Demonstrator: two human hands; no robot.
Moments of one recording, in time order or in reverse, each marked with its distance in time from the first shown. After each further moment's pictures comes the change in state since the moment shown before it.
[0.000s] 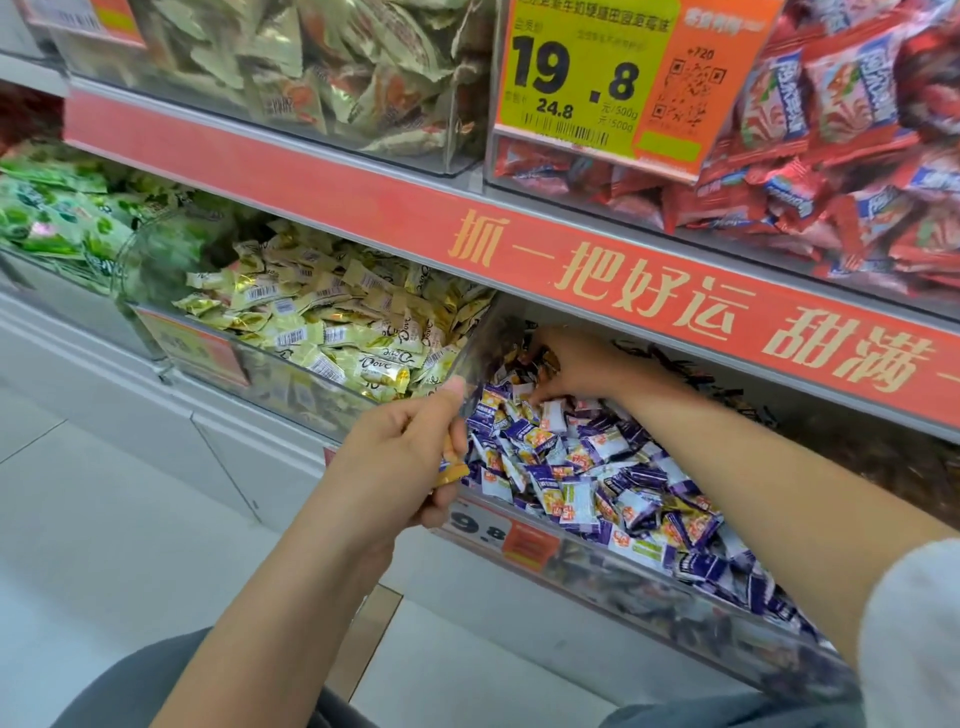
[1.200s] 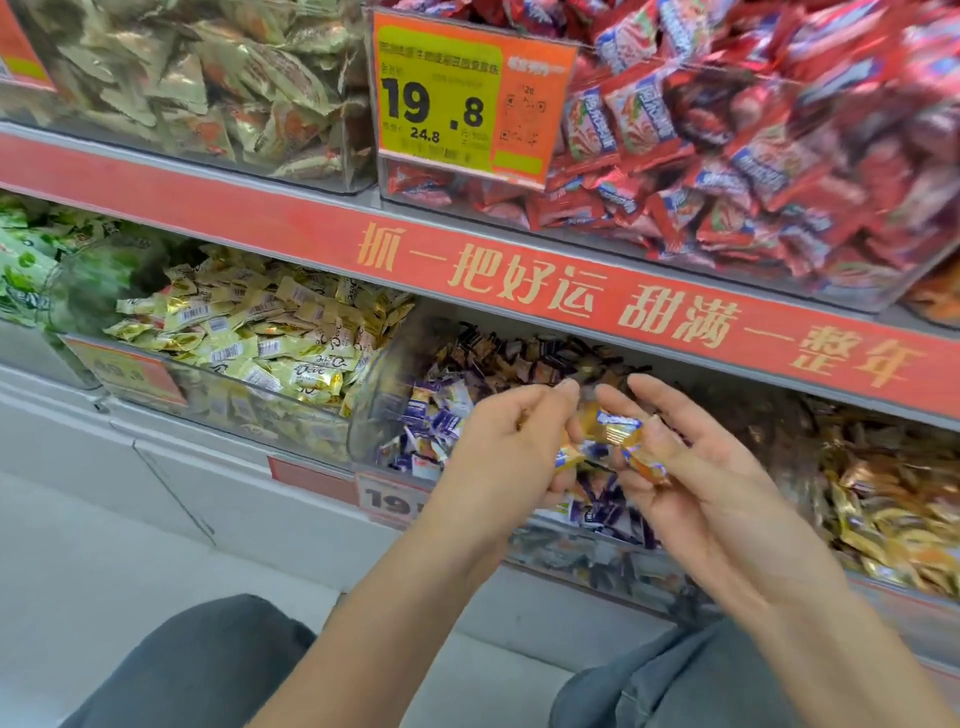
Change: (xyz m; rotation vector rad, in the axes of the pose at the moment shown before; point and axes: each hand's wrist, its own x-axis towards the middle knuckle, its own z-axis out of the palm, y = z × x) left_hand -0.030 0.011 0.098 -0.013 -0.295 0.184; right_hand -0.235 -0.043 -0.013 1.724 0.463 0.098
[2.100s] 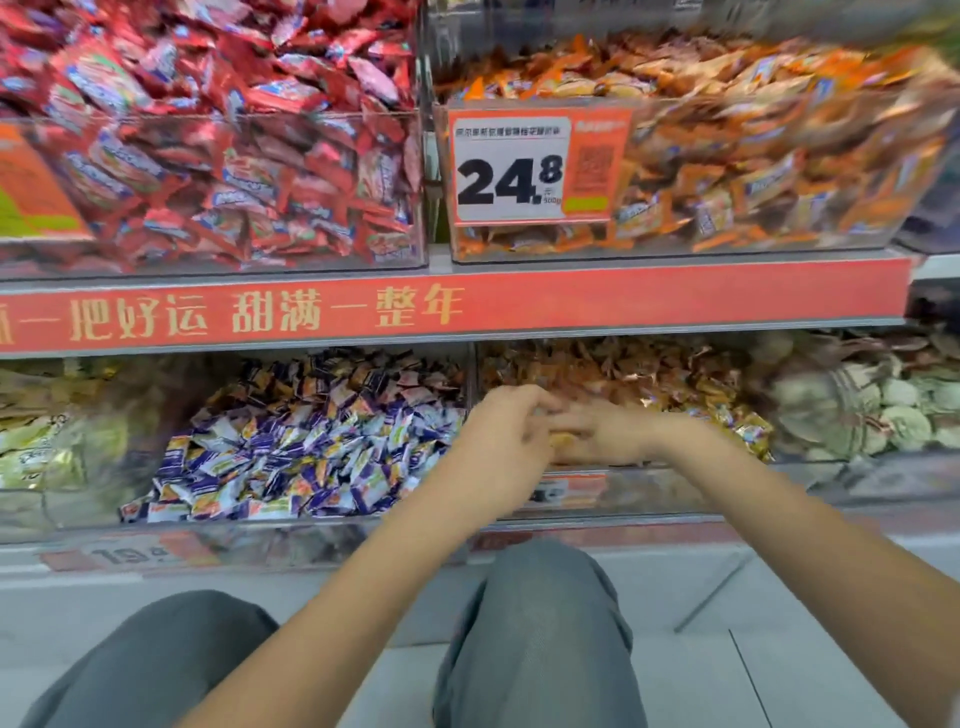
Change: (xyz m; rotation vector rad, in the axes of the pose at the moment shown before) left_hand 0.022 -0.036 0.211 0.821 -0.371 0.325; right_hand 0.016 -0.060 -0.265 -1.788 -0.351 0.219
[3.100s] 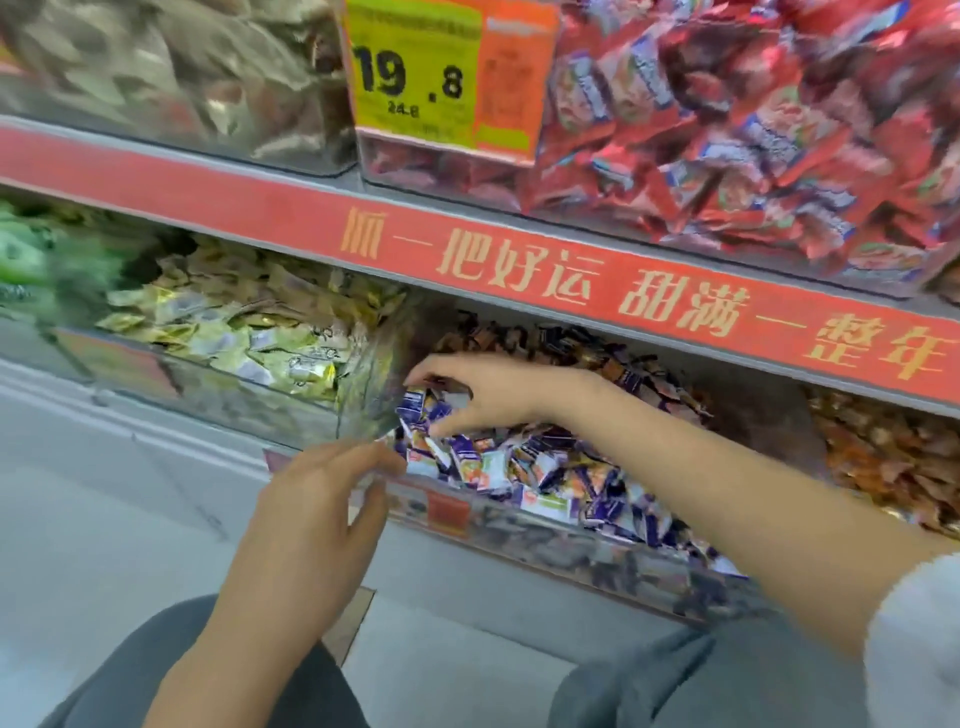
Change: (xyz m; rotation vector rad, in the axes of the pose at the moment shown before) left_hand -0.188 -0.186 -0.167 0.259 0.505 -0.338; right_hand 0.188 -0.306 -0.022 0.001 -0.067 -0.506
